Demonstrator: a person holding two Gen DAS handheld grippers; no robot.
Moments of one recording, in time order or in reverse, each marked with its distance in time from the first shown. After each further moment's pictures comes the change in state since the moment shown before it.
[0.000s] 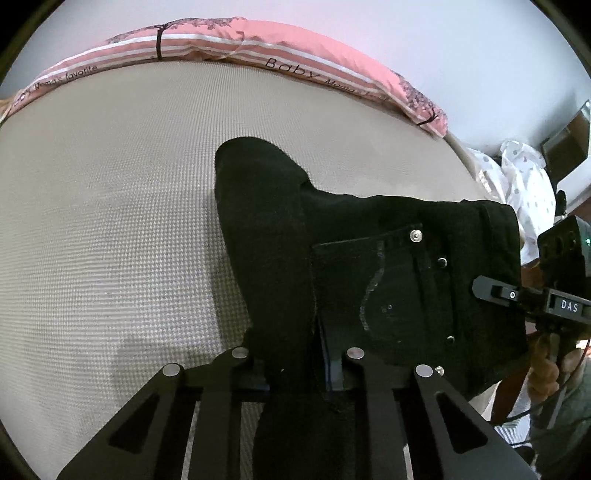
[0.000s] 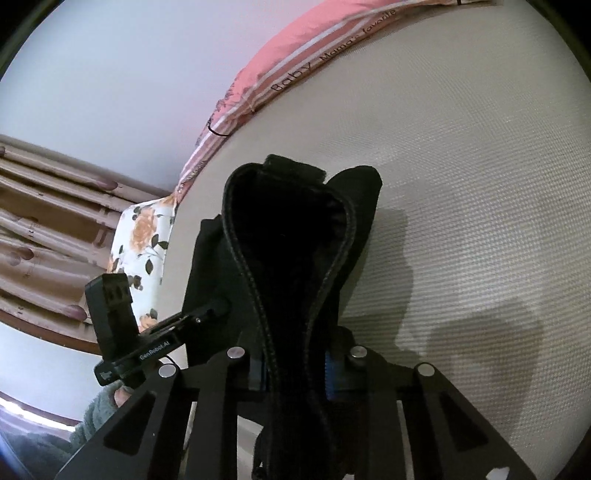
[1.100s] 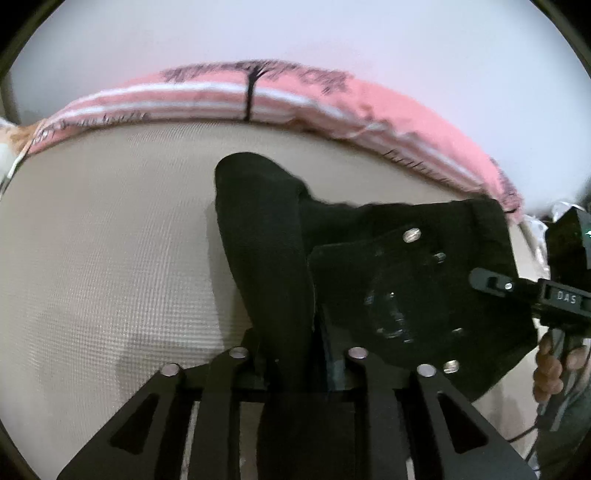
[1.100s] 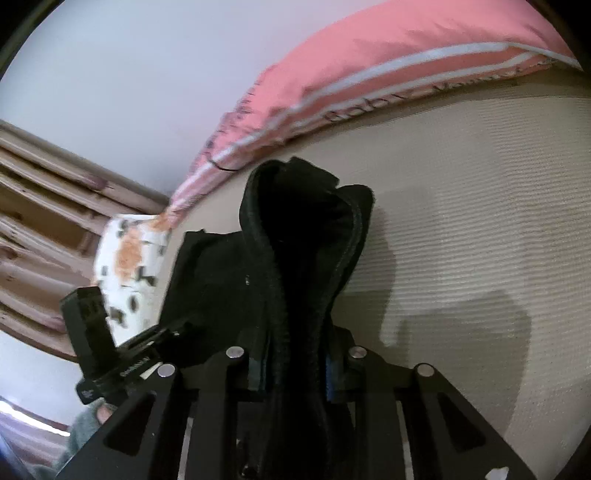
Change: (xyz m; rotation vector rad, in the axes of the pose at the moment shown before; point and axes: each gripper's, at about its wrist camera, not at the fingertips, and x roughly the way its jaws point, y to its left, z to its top) left arm 0.030 0.126 0.130 -0.086 -0.112 0.152; right arm 0.140 0.045 0.165 -0.144 0.025 -0.043
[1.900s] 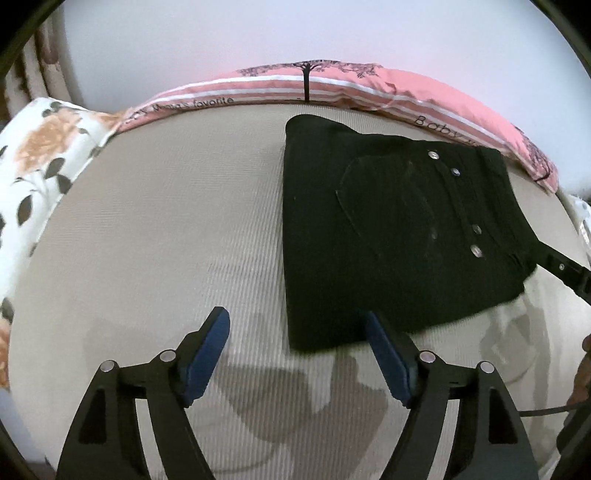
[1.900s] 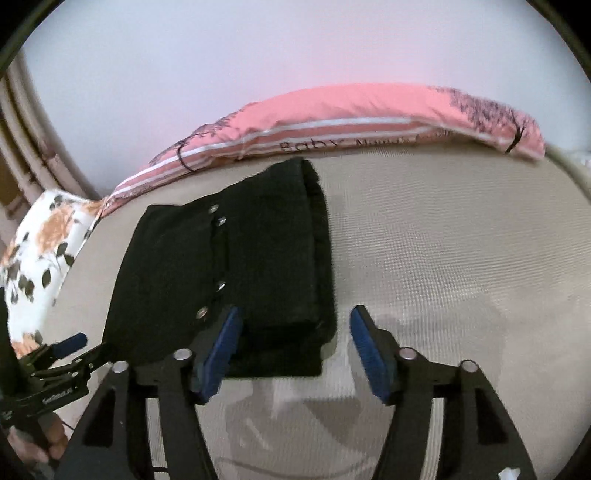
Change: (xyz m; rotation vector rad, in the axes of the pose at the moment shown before) left arm -0.075 -0.022 -0.112 0.002 -0.067 0.288; right arm -0.059 0.059 -0.109 -0.191 -0.265 -0.434
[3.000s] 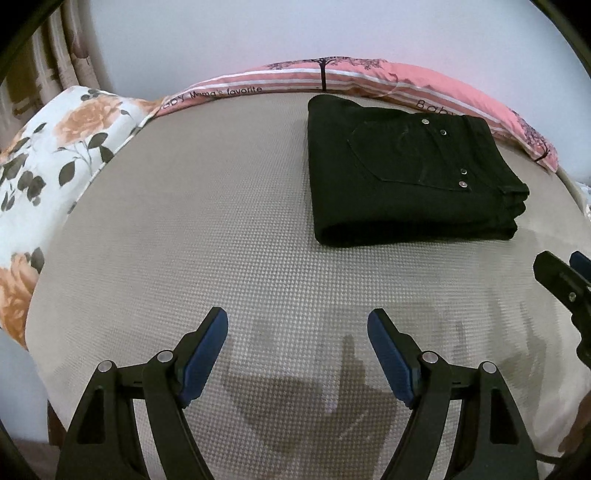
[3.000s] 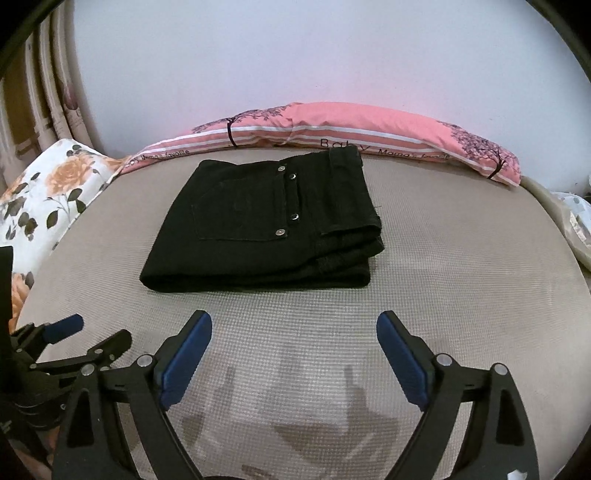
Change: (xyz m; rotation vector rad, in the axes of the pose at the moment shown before) left arm -0.041 0.002 -0.067 -0.020 -0.007 0.073; right arm -0.060 0.082 -0.072 -0.135 -0.039 -0.102
